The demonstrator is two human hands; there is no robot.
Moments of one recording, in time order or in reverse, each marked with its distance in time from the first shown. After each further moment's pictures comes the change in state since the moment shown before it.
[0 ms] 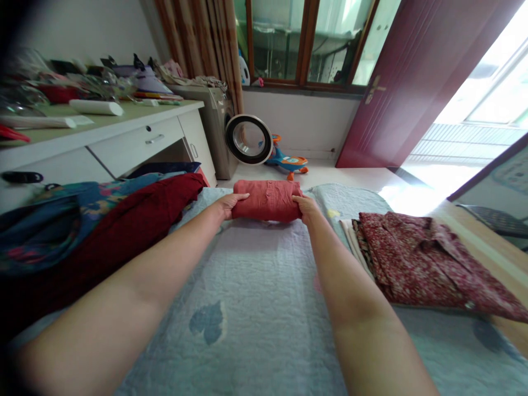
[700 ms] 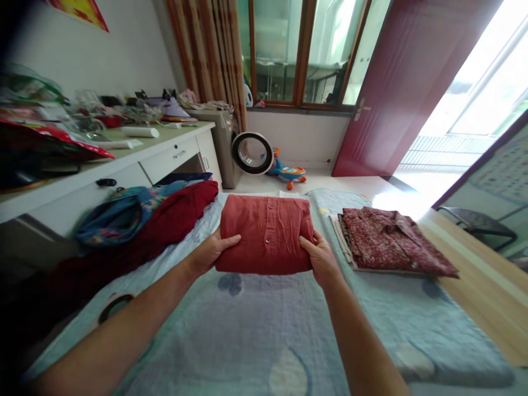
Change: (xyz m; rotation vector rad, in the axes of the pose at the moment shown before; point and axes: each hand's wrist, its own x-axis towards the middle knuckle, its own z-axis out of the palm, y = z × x) left_hand -0.226 -0.068 -0.001 0.285 -0.115 0.493; right_hand -0.245 0.000 -0.056 0.203 -0.166 -0.104
